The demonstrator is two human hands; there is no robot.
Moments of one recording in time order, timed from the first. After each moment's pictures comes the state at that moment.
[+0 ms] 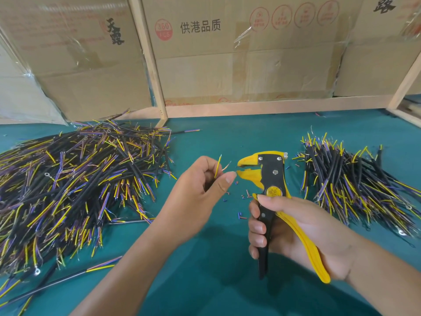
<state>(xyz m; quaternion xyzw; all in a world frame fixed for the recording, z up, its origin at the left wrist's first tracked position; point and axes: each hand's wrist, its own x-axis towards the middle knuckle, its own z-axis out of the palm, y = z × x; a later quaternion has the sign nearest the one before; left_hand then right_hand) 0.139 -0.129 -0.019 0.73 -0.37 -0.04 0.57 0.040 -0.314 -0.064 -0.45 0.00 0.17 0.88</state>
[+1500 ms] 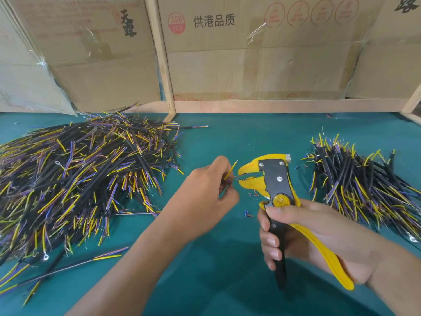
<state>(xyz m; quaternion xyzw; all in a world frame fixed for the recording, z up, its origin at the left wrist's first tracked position) 0.137 -0.125 -0.015 0.83 -0.42 0.05 0.37 0.017 -0.312 -0.036 -0.64 0.04 0.16 0.75</state>
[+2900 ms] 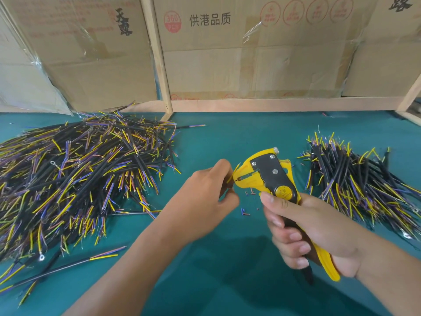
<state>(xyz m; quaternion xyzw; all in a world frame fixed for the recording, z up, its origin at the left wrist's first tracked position) 0.135 -0.127 -0.019 0.84 -0.43 0.03 0.34 0.015 -0.300 -0.013 -0.63 0.09 0.14 0.76</state>
